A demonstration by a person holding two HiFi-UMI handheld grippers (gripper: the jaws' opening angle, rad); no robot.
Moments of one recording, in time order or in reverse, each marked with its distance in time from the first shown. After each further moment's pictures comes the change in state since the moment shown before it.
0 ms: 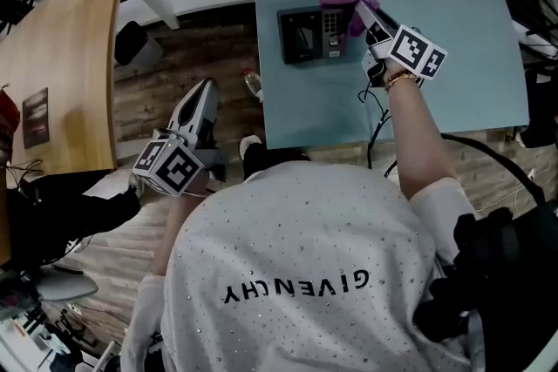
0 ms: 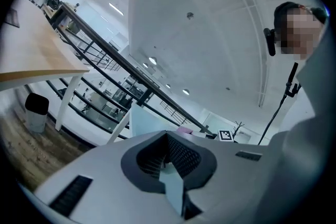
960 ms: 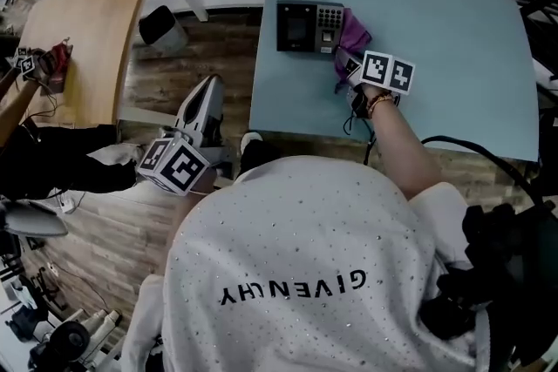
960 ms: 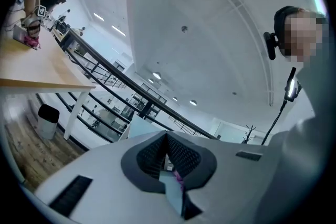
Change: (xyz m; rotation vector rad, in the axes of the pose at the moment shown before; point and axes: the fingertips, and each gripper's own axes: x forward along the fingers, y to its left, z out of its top) left arm -0.029 -0.086 -0.016 0.046 -0.169 0.121; right arm -0.034 -0.030 -0.126 0.056 0.413 -0.024
